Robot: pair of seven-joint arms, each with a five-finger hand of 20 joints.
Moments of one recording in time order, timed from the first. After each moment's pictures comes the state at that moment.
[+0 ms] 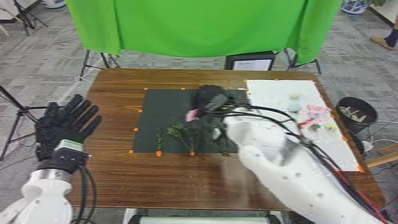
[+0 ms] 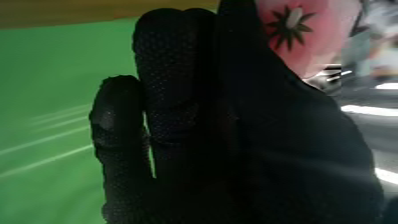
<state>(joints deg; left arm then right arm) 123.7 -44.1 -91.9 -121.8 3.0 17.8 29.3 -66.7 -65.0 45.7 -99.8 -136.0 -10.4 12.3</state>
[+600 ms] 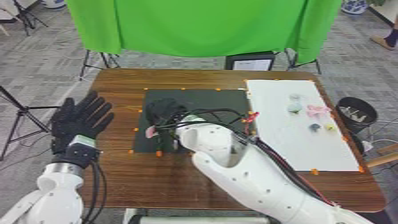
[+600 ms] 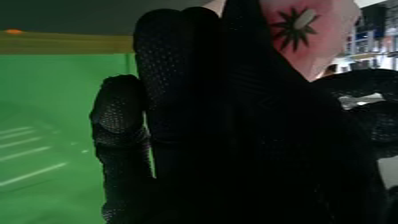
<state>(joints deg) 118.6 -44.7 -87.4 -120.9 5.2 18.0 26.9 -60.8 -77.5 35.4 -90.1 -141.4 -14.6 12.7</state>
